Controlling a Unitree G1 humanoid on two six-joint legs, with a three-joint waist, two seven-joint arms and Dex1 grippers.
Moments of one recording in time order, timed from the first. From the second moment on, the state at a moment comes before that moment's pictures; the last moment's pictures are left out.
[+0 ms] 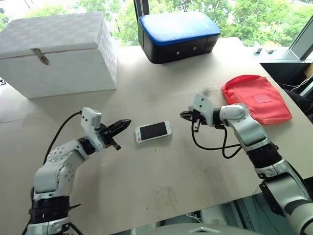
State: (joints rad) left arm -0.12 0.58 0.27 -0.13 -0.62 0.52 -0.84; right arm -0.66 -0.38 0.30 0.08 0.00 0.45 0.93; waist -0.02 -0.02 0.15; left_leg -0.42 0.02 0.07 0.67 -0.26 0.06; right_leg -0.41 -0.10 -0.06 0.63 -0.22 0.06
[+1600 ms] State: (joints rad) left arm -0.11 0.54 0.03 -0.03 -0.37 0.37 -0.83; right arm -0.76 -0.18 0.36 0.52 0.04 0.46 0.95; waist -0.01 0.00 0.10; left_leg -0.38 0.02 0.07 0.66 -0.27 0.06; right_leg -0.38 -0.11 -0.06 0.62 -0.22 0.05
